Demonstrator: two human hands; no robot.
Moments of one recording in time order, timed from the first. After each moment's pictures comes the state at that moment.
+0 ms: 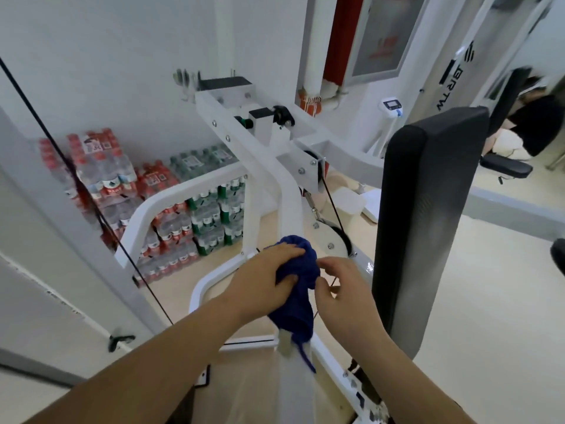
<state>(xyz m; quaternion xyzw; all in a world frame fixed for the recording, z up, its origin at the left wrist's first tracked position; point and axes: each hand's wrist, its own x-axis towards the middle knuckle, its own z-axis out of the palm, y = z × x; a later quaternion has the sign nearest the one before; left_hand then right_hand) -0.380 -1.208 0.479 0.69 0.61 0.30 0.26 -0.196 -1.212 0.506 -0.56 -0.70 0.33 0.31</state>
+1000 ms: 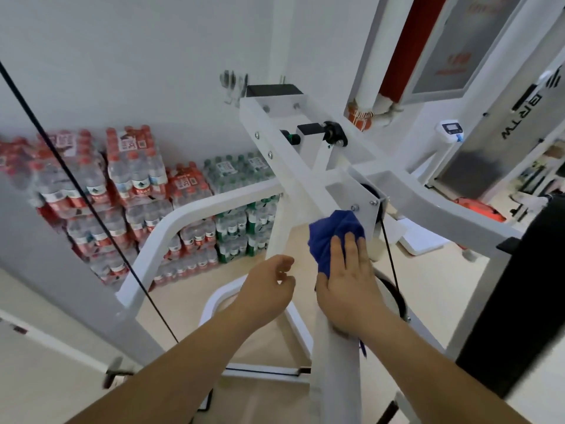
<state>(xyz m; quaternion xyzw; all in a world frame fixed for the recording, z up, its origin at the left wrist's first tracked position) -0.457 -1.102 0.426 0.46 0.71 0.40 0.36 -0.299 -1.043 0.466 -0.54 -0.84 0.11 0.01</state>
